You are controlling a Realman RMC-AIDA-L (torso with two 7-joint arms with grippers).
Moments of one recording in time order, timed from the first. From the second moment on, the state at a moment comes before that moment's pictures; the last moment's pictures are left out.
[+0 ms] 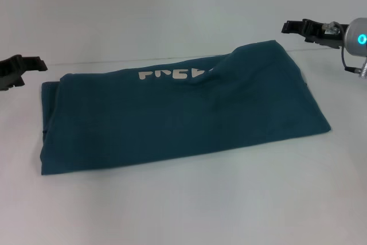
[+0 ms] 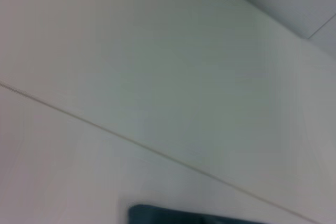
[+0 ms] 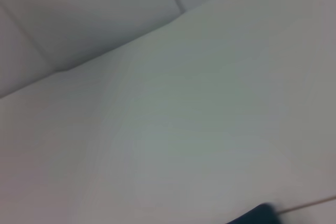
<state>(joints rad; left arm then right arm) -0.77 -1.96 0.61 0.66 2.44 0.92 -2.64 0.84 1.96 -0.75 -0.50 -2.19 -0.62 2.43</state>
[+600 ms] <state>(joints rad) -0.58 -1.98 0.61 0.78 2.11 1.19 -2.59 0.64 1.95 -0.70 -0.65 -1.96 -1.33 2.21</state>
